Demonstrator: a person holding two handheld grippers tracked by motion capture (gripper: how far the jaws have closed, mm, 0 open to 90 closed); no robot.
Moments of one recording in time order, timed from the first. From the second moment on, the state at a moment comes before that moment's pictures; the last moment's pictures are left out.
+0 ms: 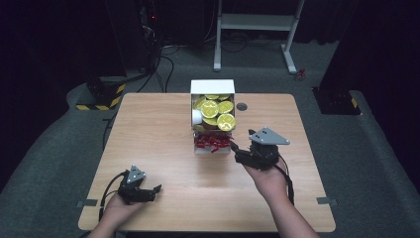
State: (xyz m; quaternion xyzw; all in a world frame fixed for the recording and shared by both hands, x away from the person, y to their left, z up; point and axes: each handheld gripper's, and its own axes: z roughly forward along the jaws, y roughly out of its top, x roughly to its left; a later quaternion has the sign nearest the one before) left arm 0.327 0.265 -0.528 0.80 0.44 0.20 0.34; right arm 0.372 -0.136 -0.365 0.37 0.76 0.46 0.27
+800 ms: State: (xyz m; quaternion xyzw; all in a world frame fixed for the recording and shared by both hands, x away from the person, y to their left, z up) left arm 0.327 0.265 -0.528 0.81 0.44 0.20 0.34; right arm 0.398 -0.101 -0.327 0.35 0.76 0.46 0.30
